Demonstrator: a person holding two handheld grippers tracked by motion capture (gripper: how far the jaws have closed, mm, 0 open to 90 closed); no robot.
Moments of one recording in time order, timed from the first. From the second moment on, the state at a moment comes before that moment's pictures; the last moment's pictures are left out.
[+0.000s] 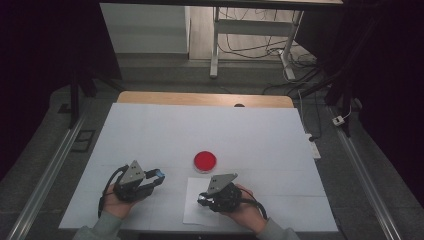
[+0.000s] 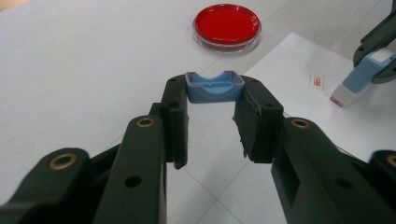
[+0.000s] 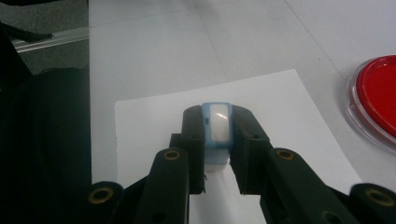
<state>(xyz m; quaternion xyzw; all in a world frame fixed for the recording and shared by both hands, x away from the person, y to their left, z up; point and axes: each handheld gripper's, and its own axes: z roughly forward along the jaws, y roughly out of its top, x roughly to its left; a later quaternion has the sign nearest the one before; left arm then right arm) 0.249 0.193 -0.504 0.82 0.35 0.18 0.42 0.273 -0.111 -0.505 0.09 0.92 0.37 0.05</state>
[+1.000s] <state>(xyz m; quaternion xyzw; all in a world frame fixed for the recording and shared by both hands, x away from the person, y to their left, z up) 0.250 0.192 -0.504 0.82 0.34 0.18 0.42 0.292 -0.144 -0.472 0.15 0.86 0.48 0.02</state>
